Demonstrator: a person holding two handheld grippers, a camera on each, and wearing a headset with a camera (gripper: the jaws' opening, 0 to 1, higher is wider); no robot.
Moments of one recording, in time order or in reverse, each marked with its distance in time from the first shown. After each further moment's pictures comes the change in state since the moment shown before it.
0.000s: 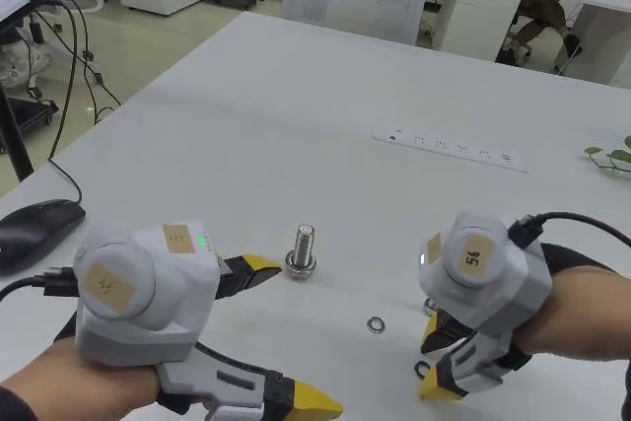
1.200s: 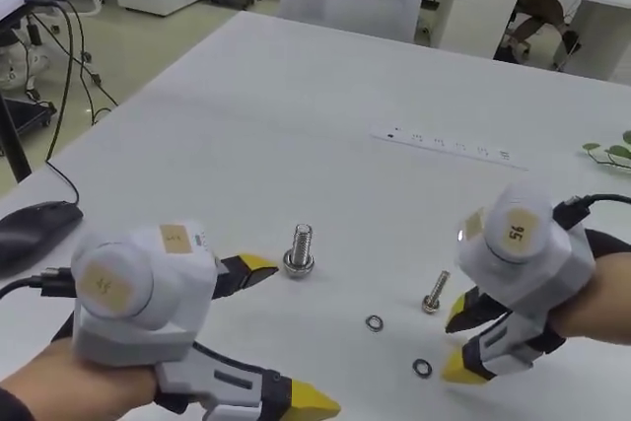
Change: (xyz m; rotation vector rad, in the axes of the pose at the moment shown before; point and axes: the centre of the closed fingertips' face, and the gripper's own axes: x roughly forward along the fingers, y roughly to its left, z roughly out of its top) left arm 0.001 0.001 -0.001 0.000 0.010 0.004; right arm -0.018 -0.012 -0.013 0.070 -0.043 -0.031
